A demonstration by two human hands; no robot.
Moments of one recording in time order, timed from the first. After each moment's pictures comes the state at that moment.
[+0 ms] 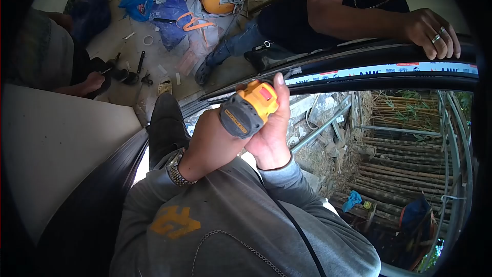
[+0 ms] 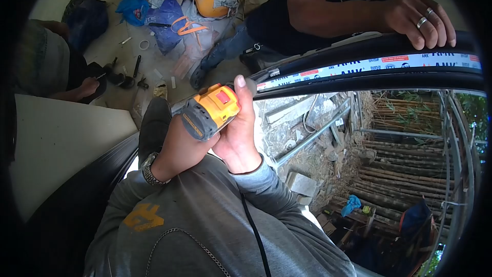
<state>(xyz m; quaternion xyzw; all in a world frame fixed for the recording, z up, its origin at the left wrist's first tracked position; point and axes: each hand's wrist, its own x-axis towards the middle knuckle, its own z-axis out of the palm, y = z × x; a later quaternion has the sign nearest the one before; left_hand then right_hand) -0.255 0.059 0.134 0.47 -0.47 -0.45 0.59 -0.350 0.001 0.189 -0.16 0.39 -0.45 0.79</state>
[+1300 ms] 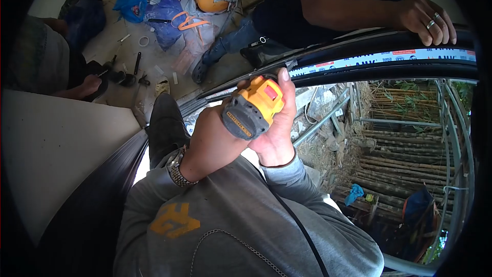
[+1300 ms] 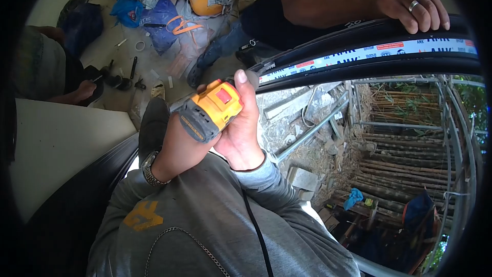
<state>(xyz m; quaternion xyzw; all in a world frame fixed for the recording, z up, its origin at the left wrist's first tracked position) -0.258 0.060 0.139 0.47 -0.49 -0.44 0.59 -0.354 0.005 0.201 -0.16 0.38 -0.45 0.79</state>
